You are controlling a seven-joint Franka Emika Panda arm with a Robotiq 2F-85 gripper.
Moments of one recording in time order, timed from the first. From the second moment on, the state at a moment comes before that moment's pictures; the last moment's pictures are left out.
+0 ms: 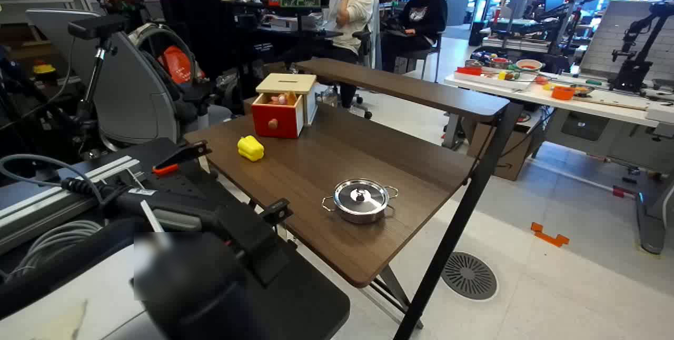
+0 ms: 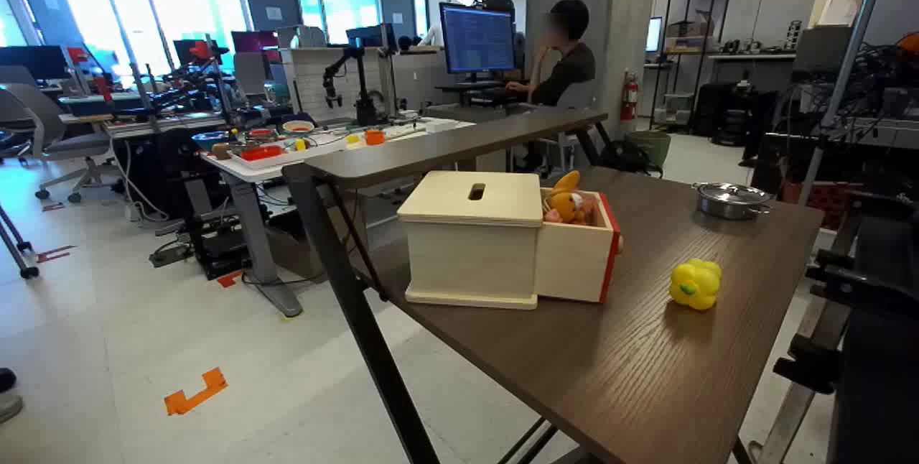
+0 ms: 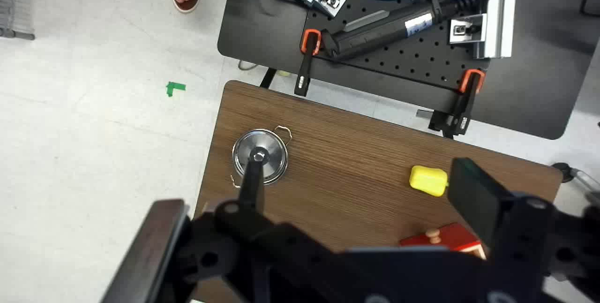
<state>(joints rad) 0.00 -0.41 -0.05 -2.16 -0.18 1.59 -0.31</state>
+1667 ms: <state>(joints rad) 0.25 -0.09 0.13 -2.51 -0.01 2.43 -0.42</state>
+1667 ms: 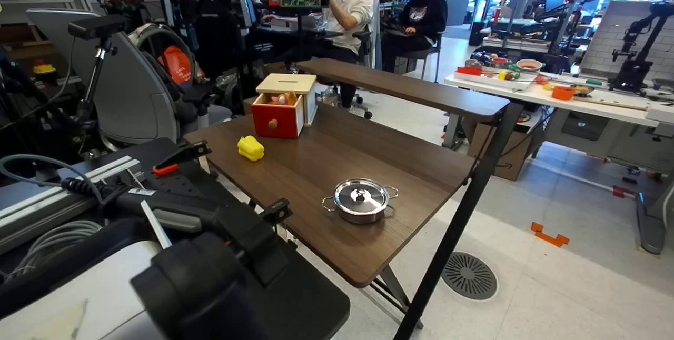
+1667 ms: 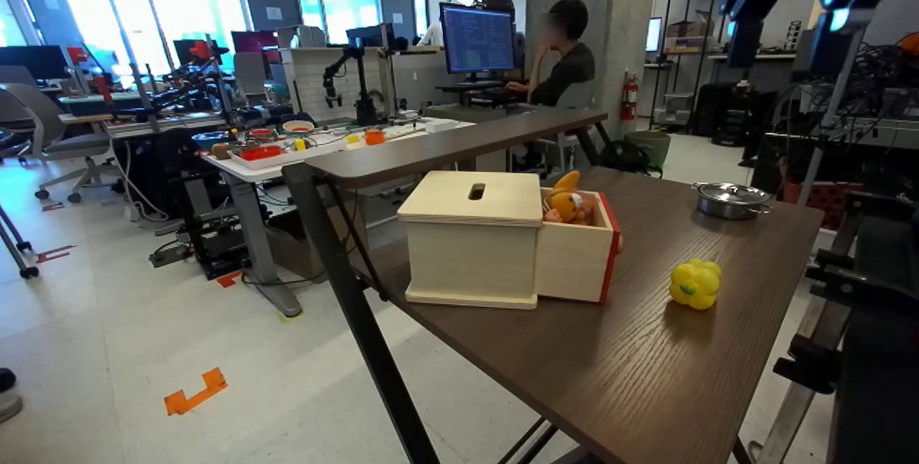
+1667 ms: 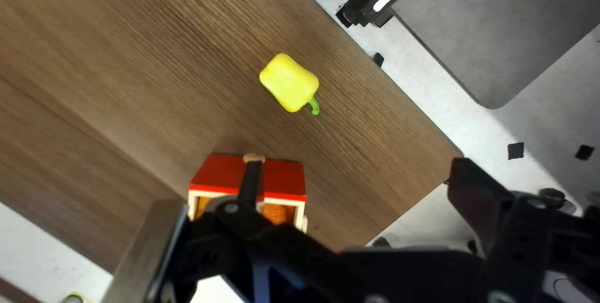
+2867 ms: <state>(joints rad) 0.20 0.20 0.13 -2.46 -0.26 2.53 -0.32</state>
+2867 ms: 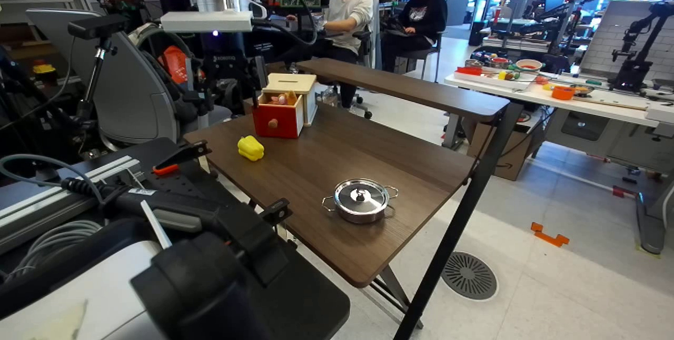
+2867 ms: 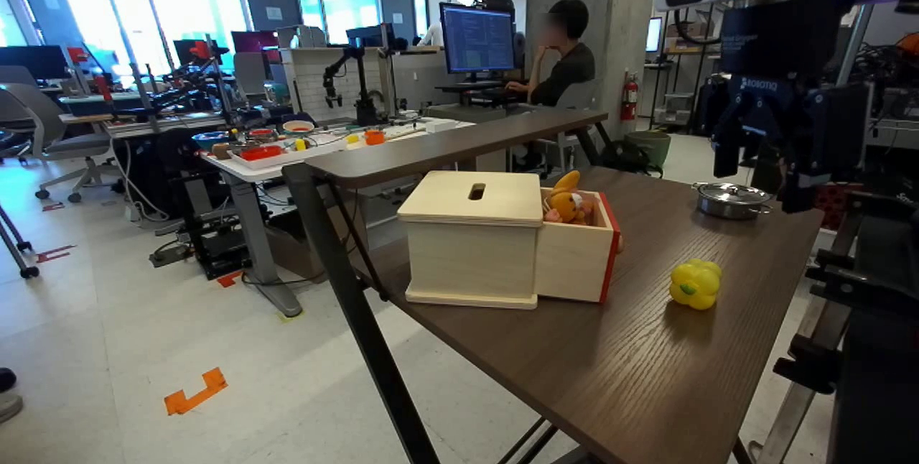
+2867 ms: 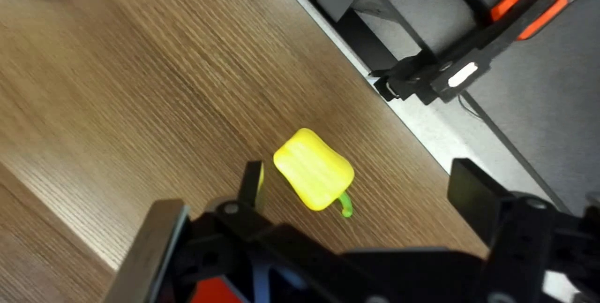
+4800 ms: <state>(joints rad) 0.28 0.53 0.06 -2.32 -0.39 2.73 -0.13</state>
